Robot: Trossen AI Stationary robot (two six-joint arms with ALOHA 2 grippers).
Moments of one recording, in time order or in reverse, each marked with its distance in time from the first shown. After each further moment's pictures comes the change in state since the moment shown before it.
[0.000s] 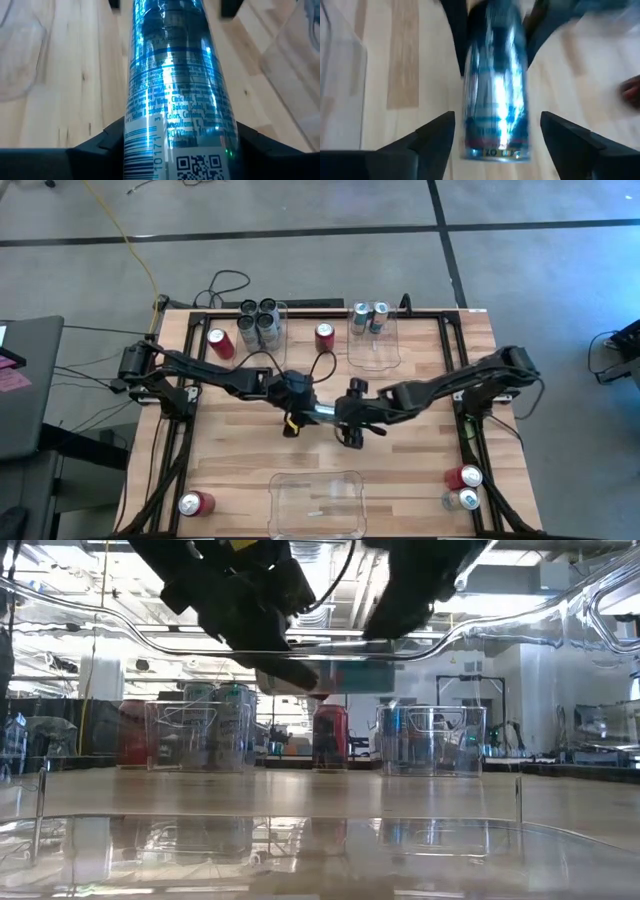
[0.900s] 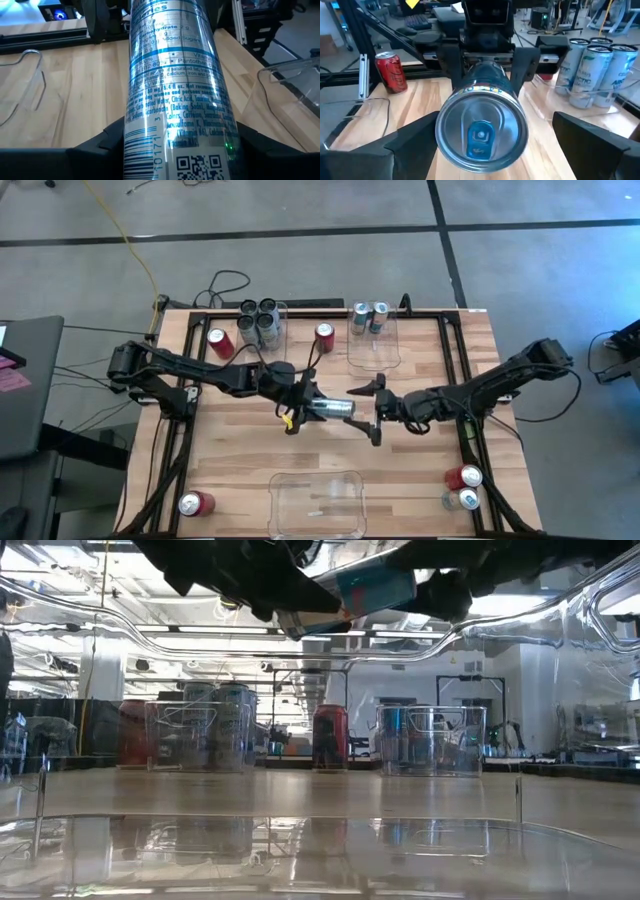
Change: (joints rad) left arm -0.002 -0.084 0.000 0.179 0.051 -0.011; right arm 0.062 -0.335 -0.596 0.955 0.110 -0.107
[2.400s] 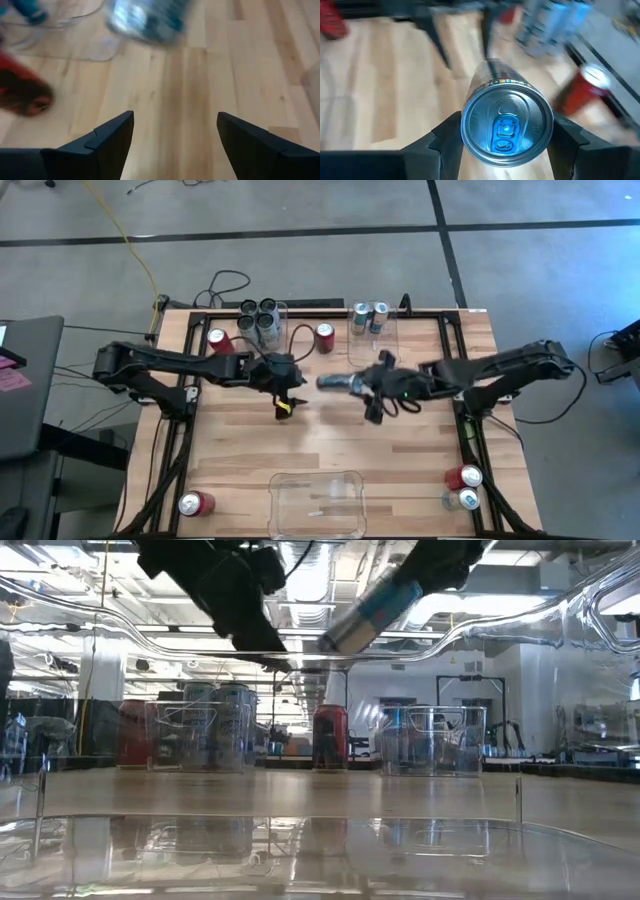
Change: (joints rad) left arm 0.068 -0.136 0.001 -0.431 -0.231 -0.108; right arm -0.139 0.003 0.502 -0.977 -0.021 0.102
